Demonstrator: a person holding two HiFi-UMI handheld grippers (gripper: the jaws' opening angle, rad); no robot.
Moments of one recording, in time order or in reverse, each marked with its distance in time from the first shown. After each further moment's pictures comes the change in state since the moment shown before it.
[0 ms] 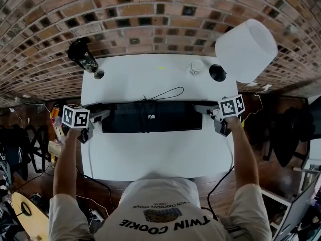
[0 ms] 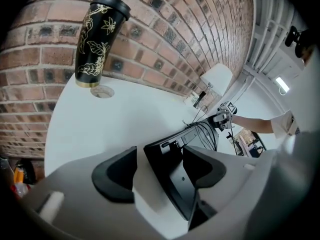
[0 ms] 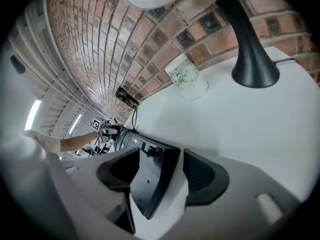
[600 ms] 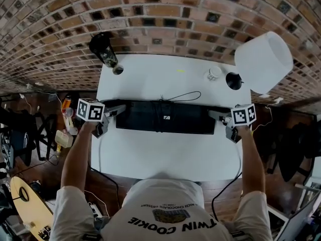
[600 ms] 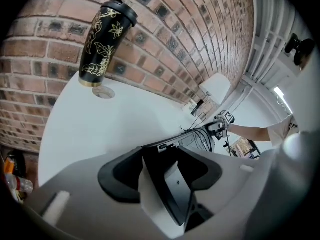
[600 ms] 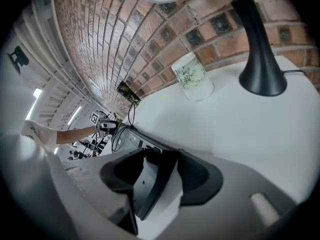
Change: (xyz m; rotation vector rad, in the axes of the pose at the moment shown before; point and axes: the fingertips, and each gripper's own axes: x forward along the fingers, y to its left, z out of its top) left arm -0.002 -0.006 0.006 -0.049 -0.086 -0.032; right arm 0.003 0.000 0.000 -0.079 0.012 -0.024
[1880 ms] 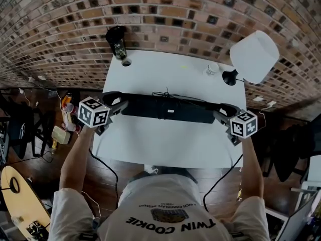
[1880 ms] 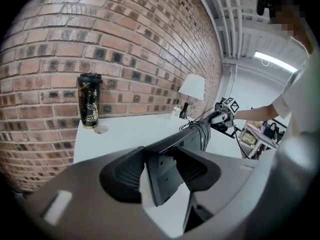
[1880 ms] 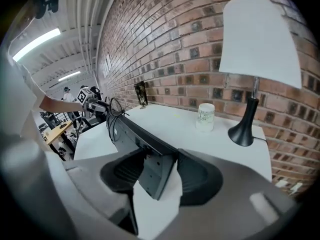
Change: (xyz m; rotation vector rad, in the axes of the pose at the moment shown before) left arm -0.076 -0.079 -0.004 0.352 -0.193 0.140; right arm -0.063 0.079 -0.016 -0.441 -0.153 -0.297
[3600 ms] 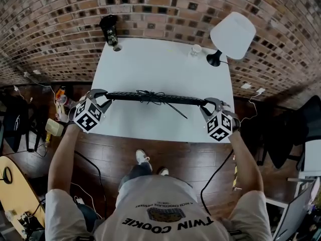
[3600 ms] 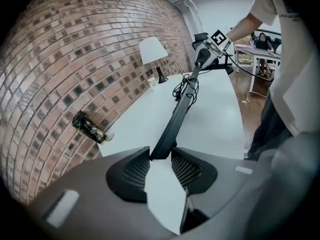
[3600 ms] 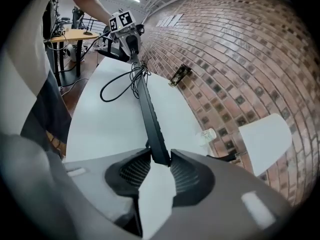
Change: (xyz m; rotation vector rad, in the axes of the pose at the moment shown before) left arm -0.064 -0.082 -0.064 0.655 0.357 0.220; right arm -0.058 0.081 -0.064 -0.827 0.255 -0.278
